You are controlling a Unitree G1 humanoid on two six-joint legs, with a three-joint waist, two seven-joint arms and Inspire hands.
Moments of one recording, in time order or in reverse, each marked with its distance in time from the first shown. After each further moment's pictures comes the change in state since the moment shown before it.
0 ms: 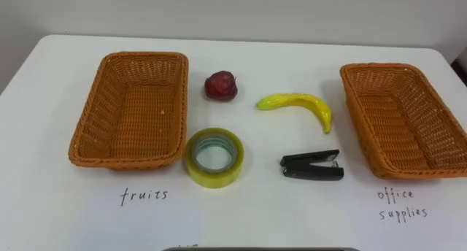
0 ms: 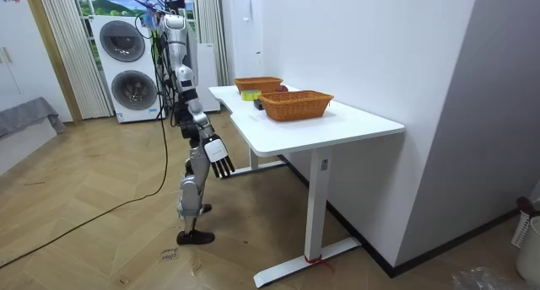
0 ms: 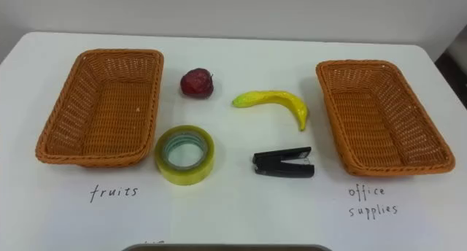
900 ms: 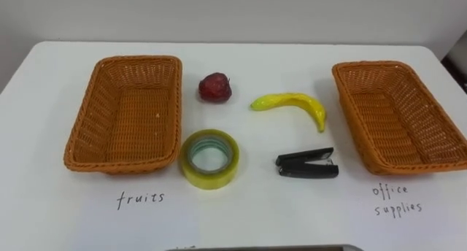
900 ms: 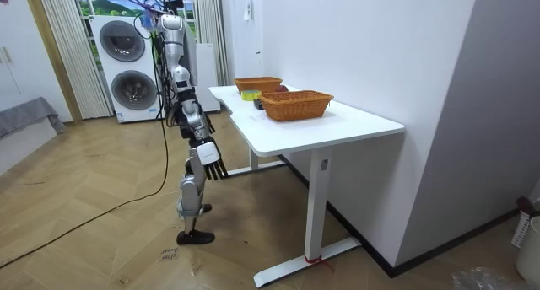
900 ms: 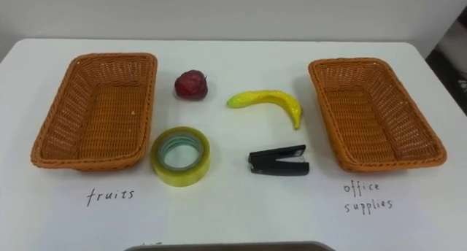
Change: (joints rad) left arm 0.002 0.000 0.023 0.023 -0.007 0.005 0.000; right arm 0.042 0.004 -0.059 0.015 0.227 0.007 -0.003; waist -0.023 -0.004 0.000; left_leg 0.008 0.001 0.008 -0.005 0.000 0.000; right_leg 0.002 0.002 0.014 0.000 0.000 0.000
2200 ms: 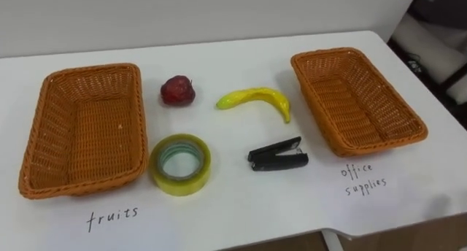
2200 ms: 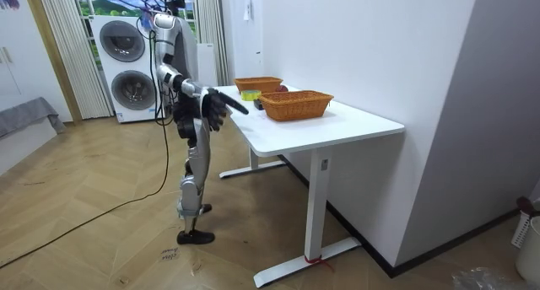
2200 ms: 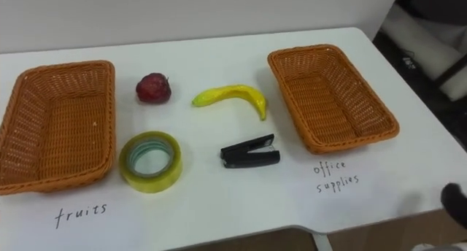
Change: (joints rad) left arm 0.075 0.041 0.081 -0.071 0.007 0.018 0.029; right arm 0.084 -0.040 -0.450 -1.165 -0.114 -0.066 -0.823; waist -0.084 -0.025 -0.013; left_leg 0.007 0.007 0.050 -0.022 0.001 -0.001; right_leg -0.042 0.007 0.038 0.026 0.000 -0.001
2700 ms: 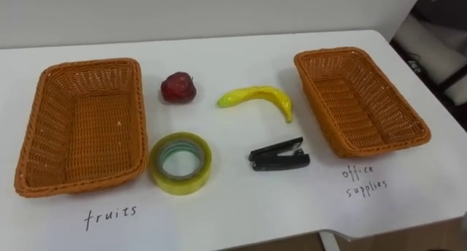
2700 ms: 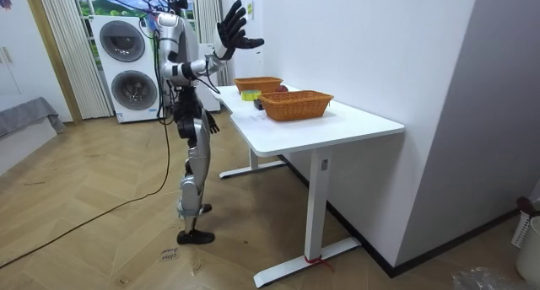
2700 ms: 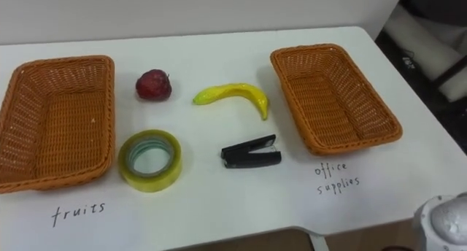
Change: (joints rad) left arm -0.010 0.005 -0.063 0.007 0.002 0.000 -0.012; right arm -0.107 -0.072 0.033 -0.326 -0.164 -0.020 0.039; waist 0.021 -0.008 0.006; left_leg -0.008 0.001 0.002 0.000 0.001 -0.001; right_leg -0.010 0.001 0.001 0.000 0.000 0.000
